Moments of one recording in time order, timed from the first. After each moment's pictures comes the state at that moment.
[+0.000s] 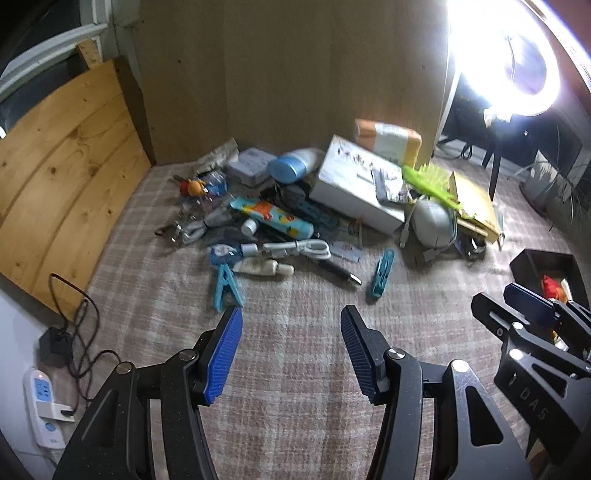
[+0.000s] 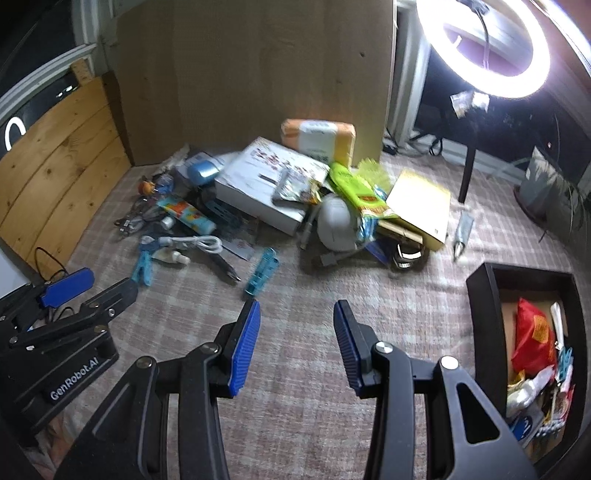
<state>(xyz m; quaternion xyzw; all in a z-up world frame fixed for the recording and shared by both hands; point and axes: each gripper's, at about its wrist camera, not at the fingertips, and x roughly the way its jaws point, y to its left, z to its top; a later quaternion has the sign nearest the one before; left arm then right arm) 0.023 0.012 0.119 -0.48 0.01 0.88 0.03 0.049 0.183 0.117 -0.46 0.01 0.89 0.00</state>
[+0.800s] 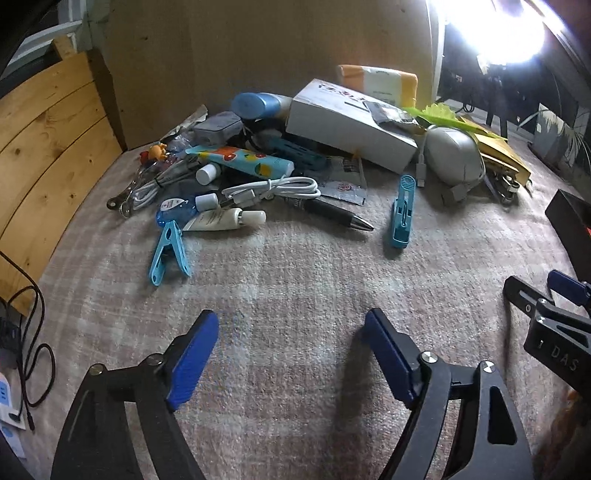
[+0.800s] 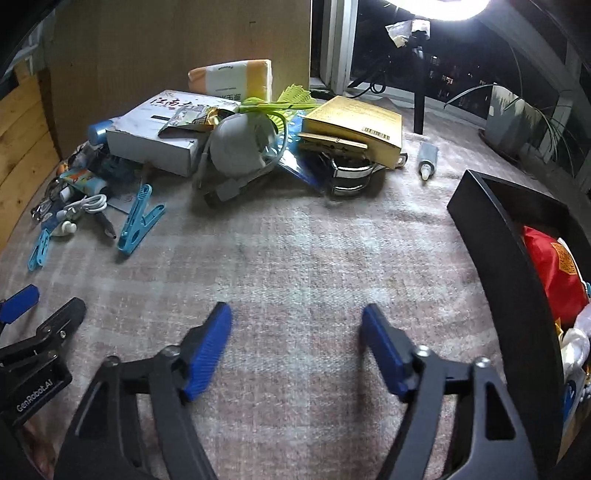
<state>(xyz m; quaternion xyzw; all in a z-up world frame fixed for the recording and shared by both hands) 0.028 0.035 0.026 -0.45 0.05 0.89 0.04 0.052 0.240 0.010 -0.45 0.03 0.89 0.09</state>
